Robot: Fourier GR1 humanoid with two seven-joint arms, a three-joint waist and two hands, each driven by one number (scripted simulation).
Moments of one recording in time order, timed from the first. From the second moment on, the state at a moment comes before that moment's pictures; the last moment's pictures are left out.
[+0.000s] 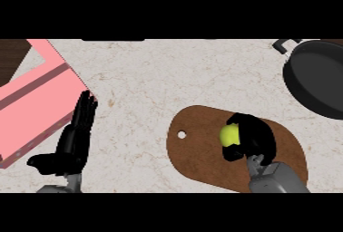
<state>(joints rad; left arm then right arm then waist) -0.02 0.20 -0.20 -1.58 0.16 0.30 -0.13 -0.24 -0.22 0.43 -1.60 0.77 0.11 1.00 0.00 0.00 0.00</state>
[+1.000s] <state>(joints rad) -0.07 0.16 -0.22 -1.59 0.13 0.22 -0.15 -0.69 -0.38 -0.04 -1.04 0.93 0.01 1.03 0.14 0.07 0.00</state>
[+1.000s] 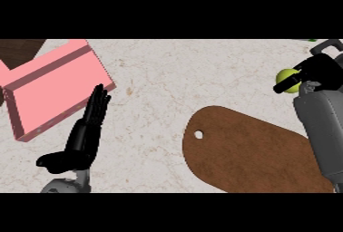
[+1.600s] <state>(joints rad) -0.13 0.13 -0.26 -1.56 0.10 0.22 -0.13 -1.01 -0.53 -0.05 -0.72 1.24 -0.10 1.07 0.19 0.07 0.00</state>
